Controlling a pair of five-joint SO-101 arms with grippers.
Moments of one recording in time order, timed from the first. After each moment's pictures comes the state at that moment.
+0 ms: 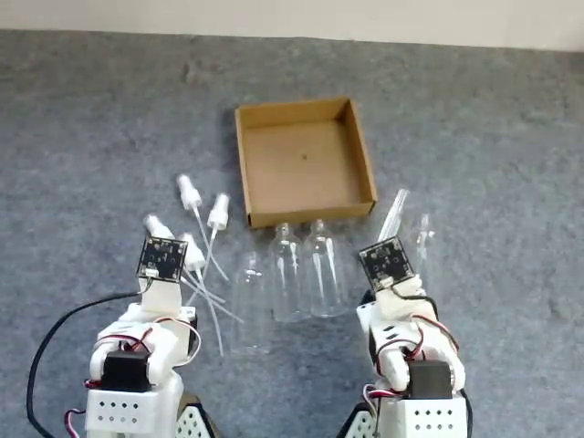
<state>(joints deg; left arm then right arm) -3.3 -104.1 96.0 77.3 1.2 -5.1 -104.5 95.5 62.4 23.7</state>
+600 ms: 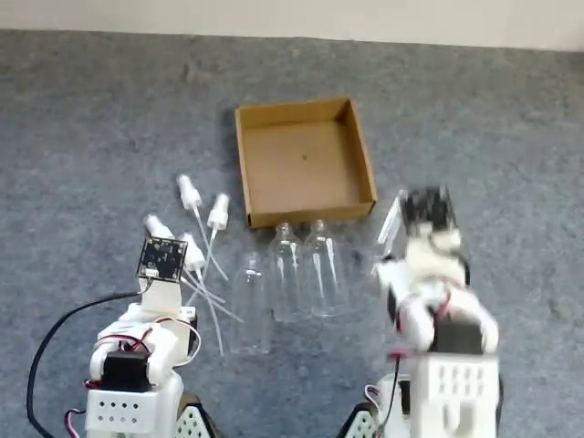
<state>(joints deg) -3.3 -104.1 96.0 77.3 1.2 -1.8 -64.7 59.3 63.1 14.4</state>
